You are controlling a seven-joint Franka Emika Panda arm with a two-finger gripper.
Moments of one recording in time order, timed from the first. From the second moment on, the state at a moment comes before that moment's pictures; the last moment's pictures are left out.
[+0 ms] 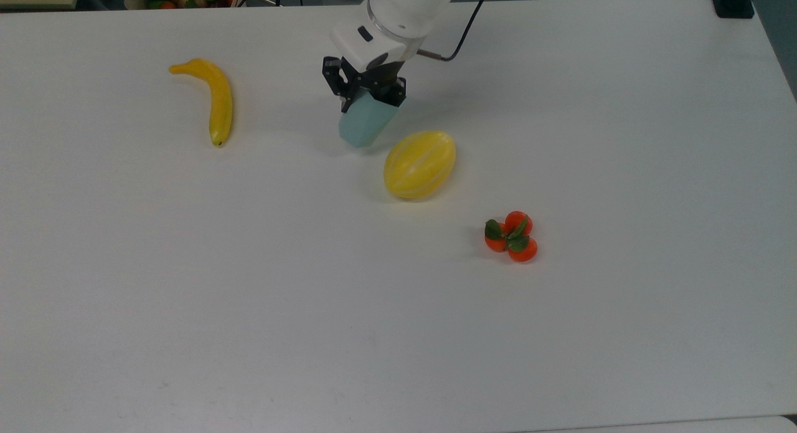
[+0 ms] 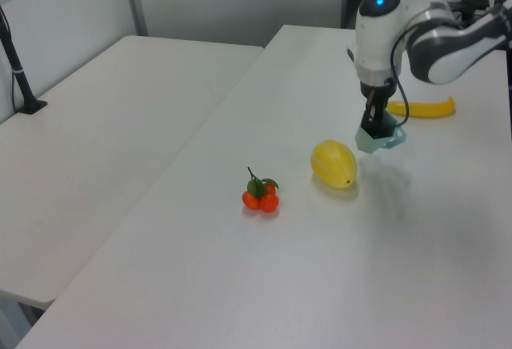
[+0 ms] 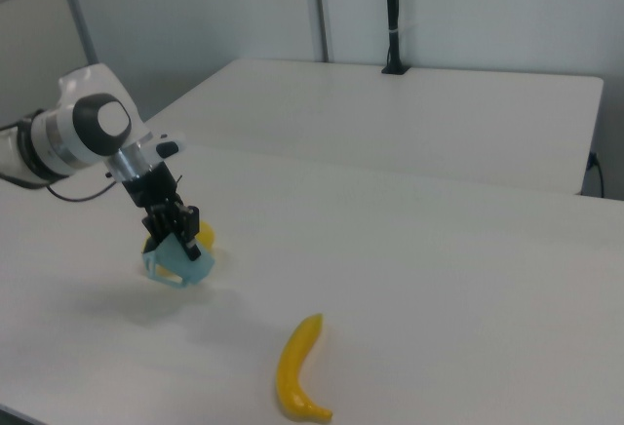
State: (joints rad) arm -0.08 0.12 0.33 -2.01 -0.43 2.02 0.44
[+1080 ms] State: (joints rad) arm 0.00 0.23 0.33 -1.91 0.04 1.86 0.04
